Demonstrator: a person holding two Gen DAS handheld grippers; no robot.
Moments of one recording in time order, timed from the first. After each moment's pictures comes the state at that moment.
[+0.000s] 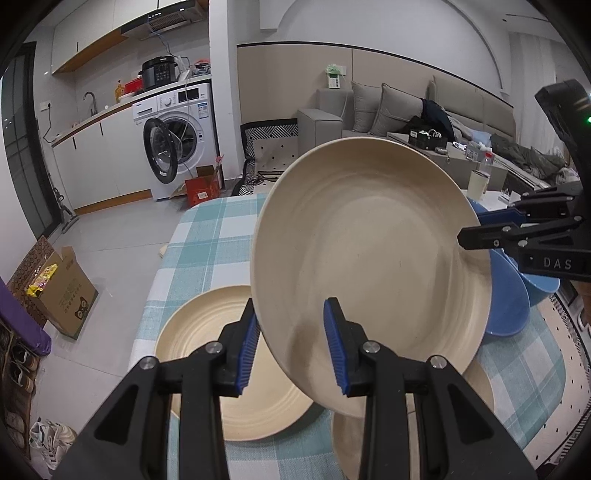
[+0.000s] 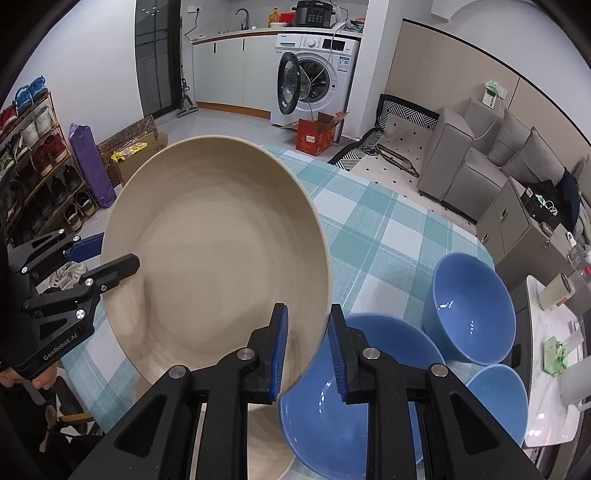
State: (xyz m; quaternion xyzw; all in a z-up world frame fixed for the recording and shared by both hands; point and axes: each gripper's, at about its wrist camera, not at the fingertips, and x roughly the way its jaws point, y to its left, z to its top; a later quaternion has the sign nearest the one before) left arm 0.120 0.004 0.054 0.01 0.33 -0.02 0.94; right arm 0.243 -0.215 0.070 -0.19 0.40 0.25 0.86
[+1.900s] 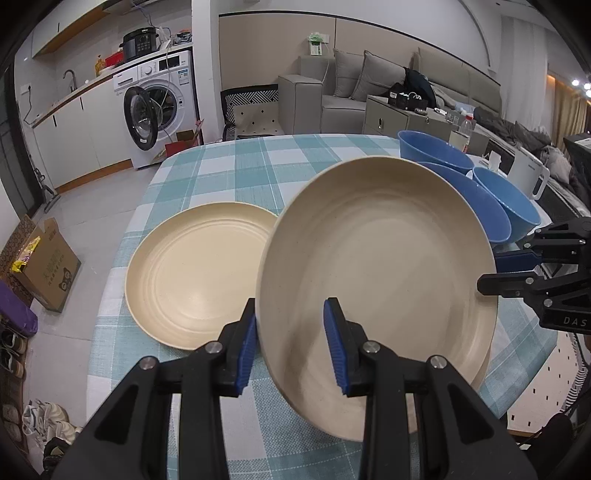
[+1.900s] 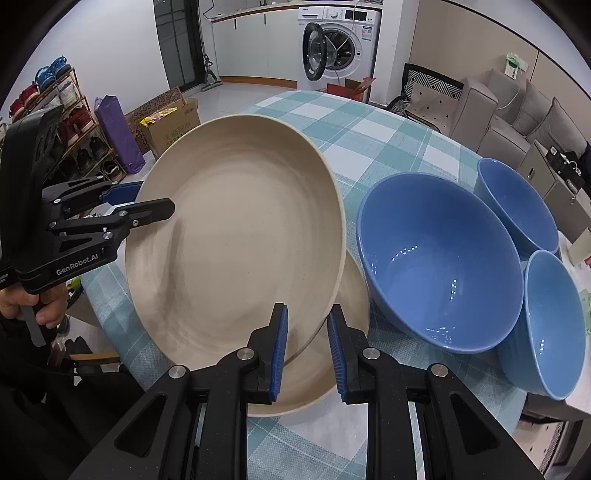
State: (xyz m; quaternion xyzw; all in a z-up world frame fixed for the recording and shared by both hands) left arm 0.073 -0.002 0.009 0.01 0.39 -0.05 0.92; right arm 0.145 -0.249 -0.010 -0.18 0.45 0.29 0.82
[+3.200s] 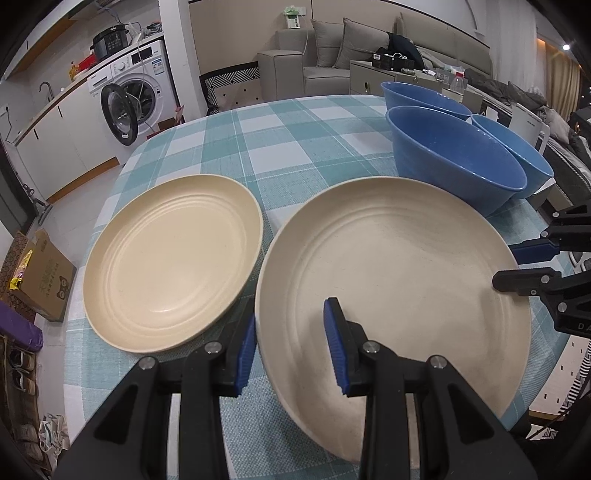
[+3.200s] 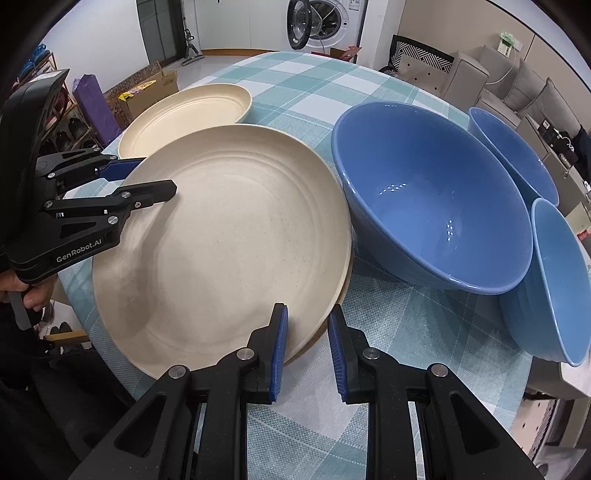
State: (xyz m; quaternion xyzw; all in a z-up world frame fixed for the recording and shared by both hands) left arm 0.096 -0.035 -0.032 0.06 0.44 -0.07 0.90; right arm 0.153 -0.263 -0.058 -0.20 0.50 0.25 0.81
